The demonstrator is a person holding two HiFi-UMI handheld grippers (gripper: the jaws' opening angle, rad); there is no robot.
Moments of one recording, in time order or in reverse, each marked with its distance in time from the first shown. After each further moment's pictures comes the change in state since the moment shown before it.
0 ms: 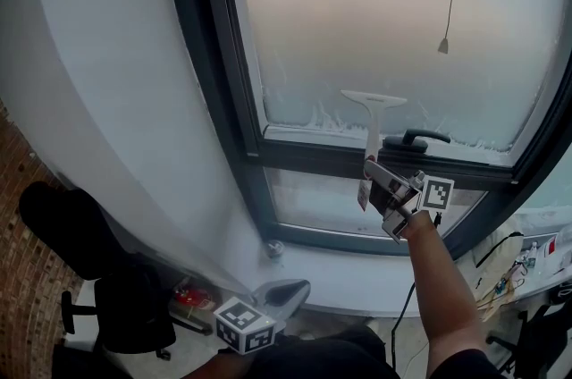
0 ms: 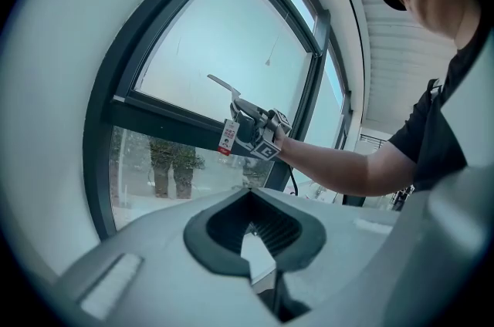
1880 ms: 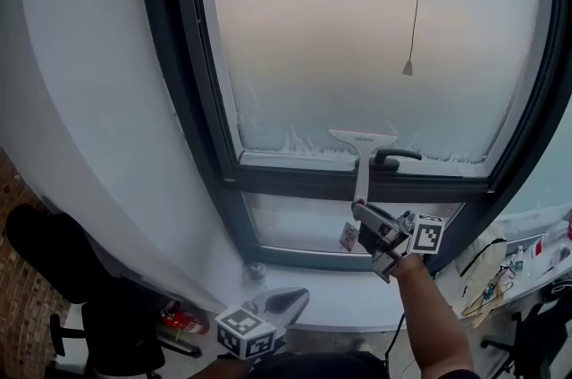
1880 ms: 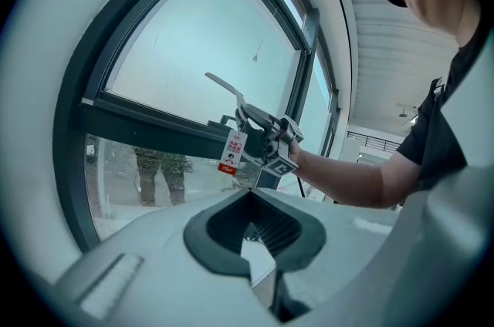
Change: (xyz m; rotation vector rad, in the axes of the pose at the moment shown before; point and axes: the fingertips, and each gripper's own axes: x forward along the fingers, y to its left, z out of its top) left arm 0.036 -0.017 0.016 0.057 -0.003 -0.090; right arm -0.047 0.045 -0.018 -0.007 -0.048 0.003
